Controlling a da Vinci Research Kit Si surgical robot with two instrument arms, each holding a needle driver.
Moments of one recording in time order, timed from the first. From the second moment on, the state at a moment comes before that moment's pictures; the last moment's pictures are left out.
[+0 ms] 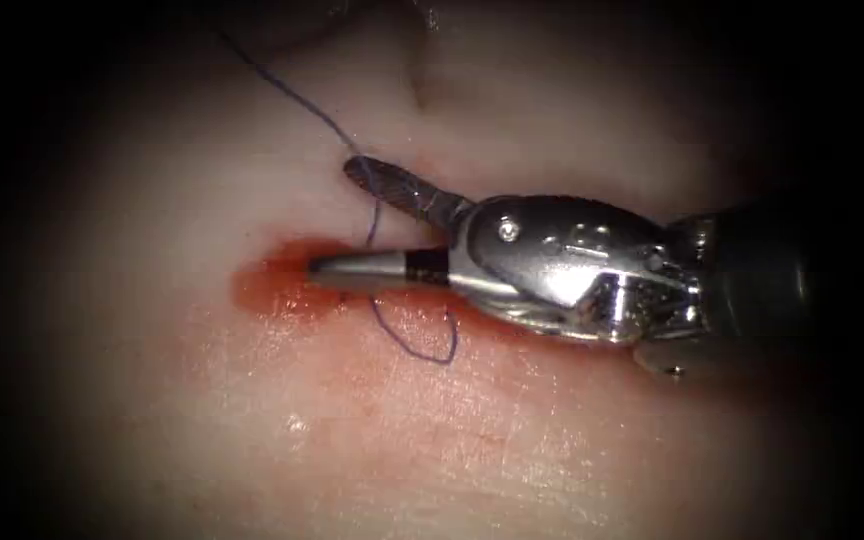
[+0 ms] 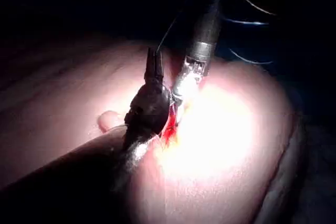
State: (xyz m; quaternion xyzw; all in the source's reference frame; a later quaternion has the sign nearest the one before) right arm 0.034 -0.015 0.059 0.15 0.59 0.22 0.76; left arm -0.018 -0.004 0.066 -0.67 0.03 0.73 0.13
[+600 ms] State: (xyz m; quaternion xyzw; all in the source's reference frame) right arm 0.026 -0.016 0.059 0.13 0.58 0.21 0.78; left arm -0.017 -0.005 0.068 -0.63 0.01 0.77 0.11
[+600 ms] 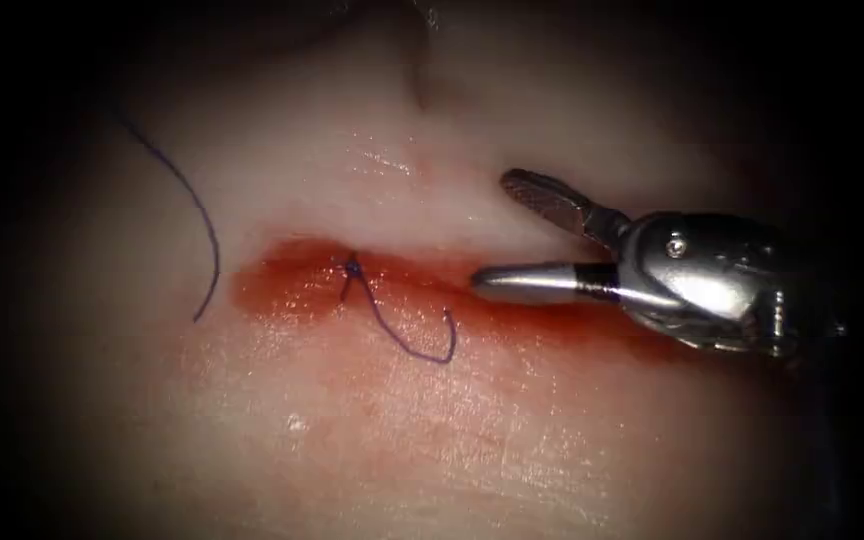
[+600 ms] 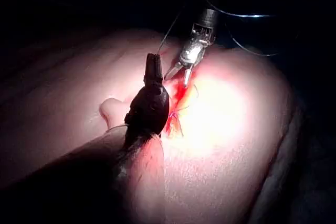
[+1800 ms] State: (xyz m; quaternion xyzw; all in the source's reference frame) right arm 0.011 -0.011 0.056 0.02 0.47 0.27 0.84; left arm -0.017 0.001 0.094 -0.45 -0.03 0.87 0.20
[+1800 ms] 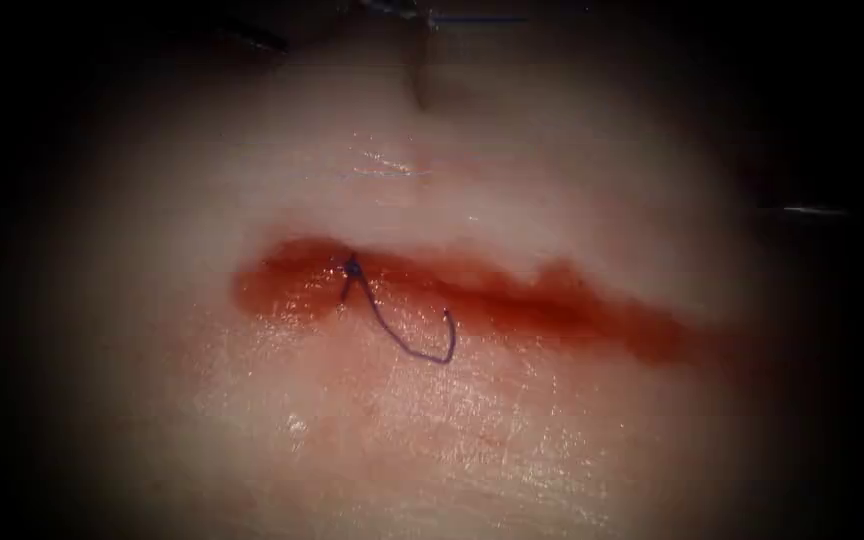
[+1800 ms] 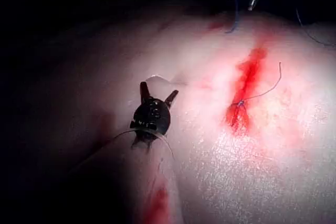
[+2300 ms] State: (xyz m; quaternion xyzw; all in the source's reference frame) right arm 0.017 -0.014 0.057 0.04 0.49 0.24 0.84; left arm -0.020 -0.007 0.089 -0.53 -0.10 0.83 0.17
